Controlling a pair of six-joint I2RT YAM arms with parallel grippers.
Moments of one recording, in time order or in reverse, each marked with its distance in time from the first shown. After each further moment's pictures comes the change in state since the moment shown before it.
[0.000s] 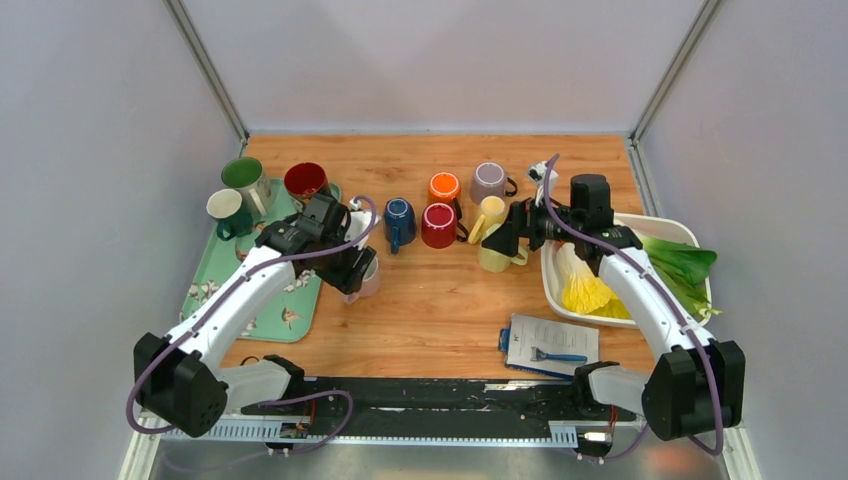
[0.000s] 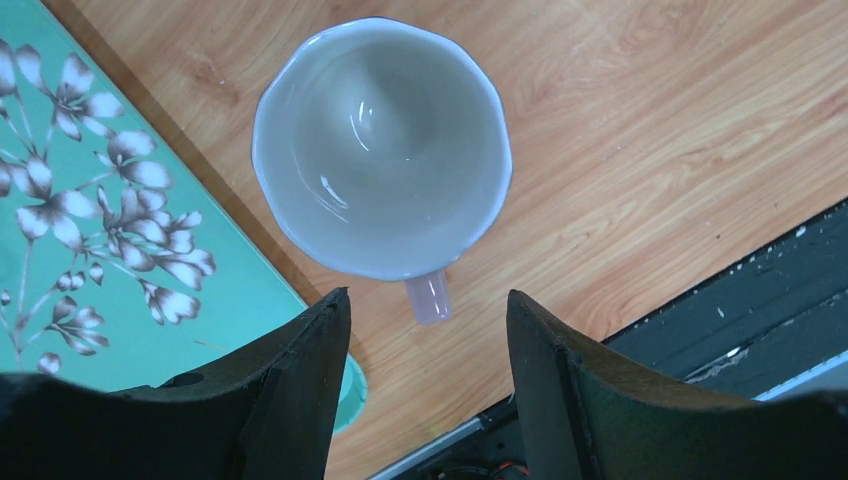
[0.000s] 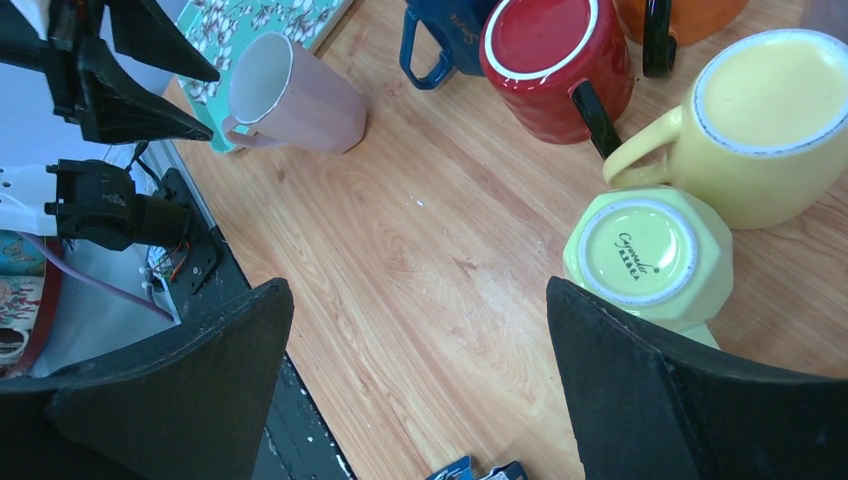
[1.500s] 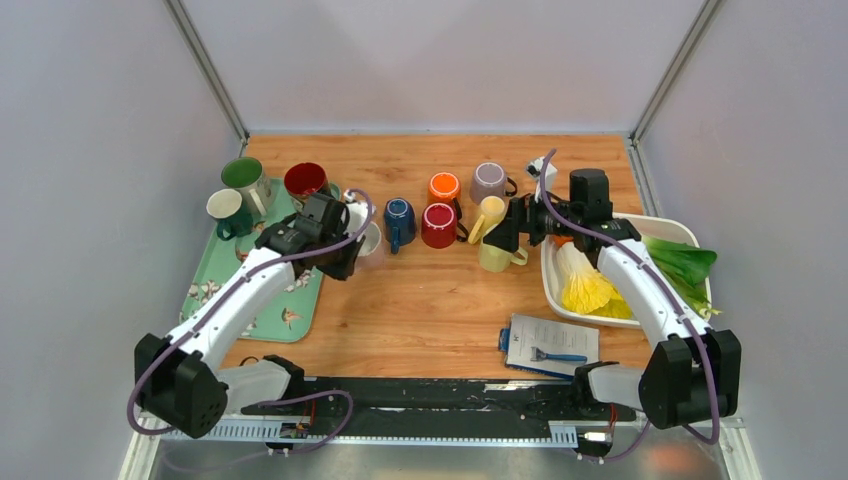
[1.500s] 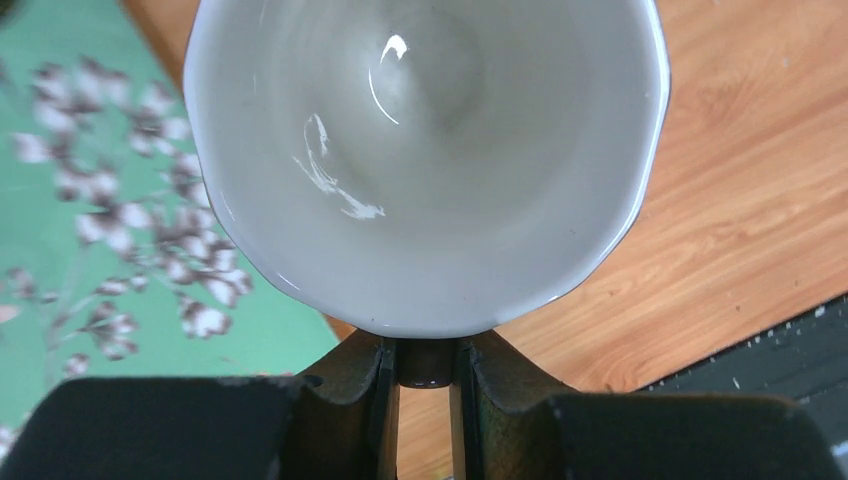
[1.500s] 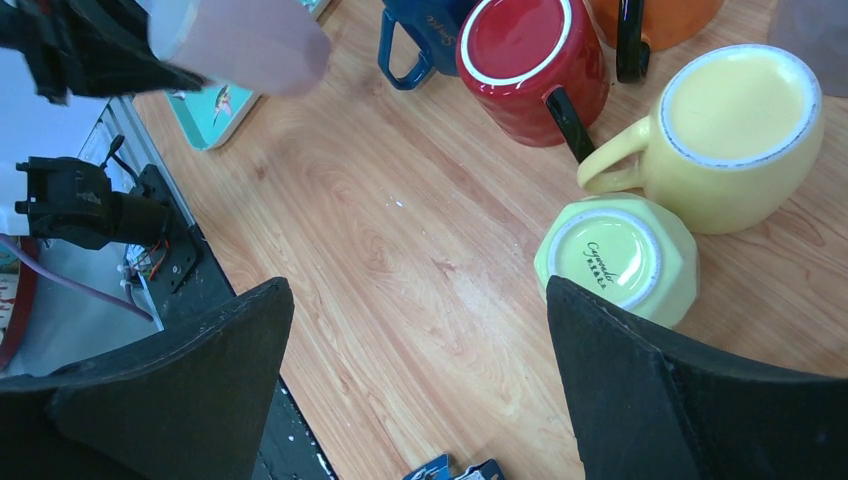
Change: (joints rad) left arm 0.012 0.037 -0.052 0.124 -0.068 -0.070; right arm -0.013 0.055 0.053 -0.036 0.008 -0.056
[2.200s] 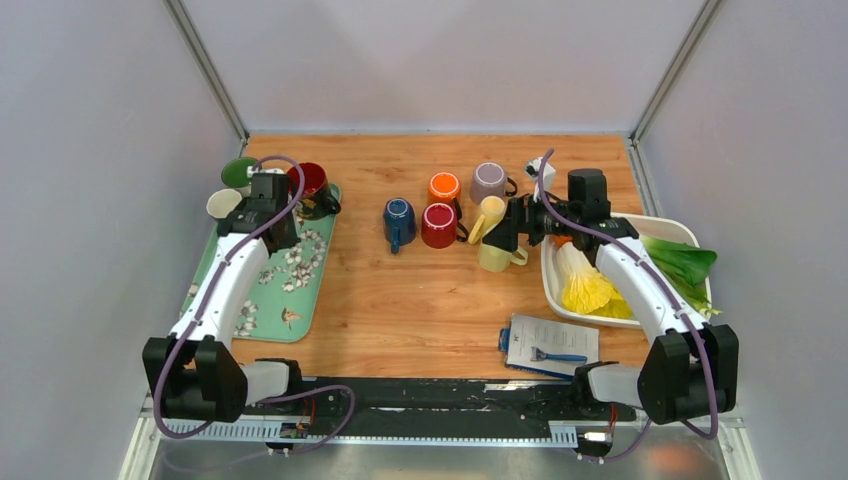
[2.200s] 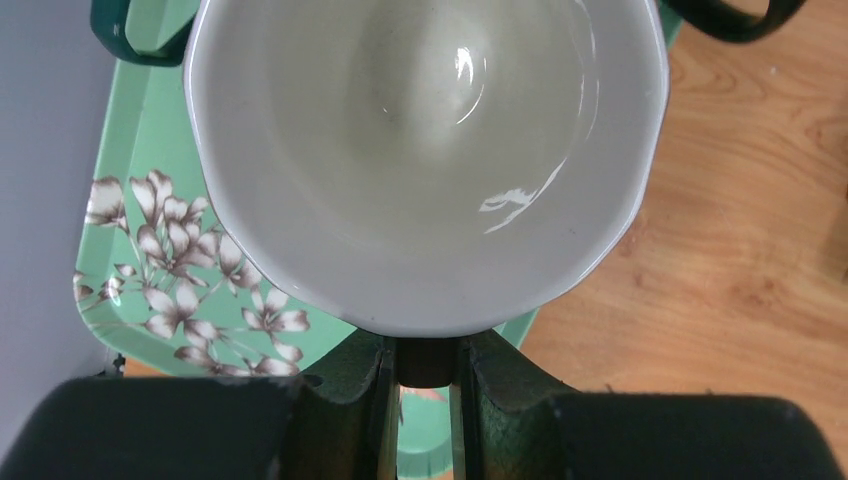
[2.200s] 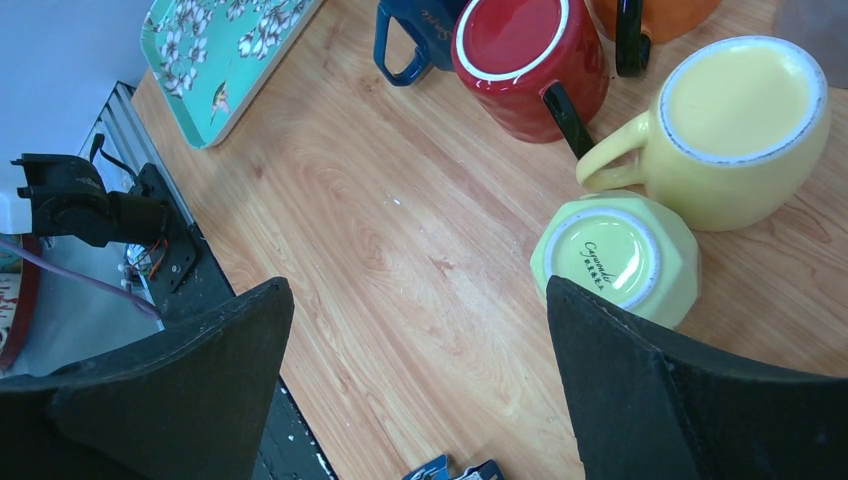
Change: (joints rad) left arm 0.375 0.022 0.091 0.043 -0.384 -0.307; right arm 0.000 0.020 0.000 0.004 -0.001 0.000
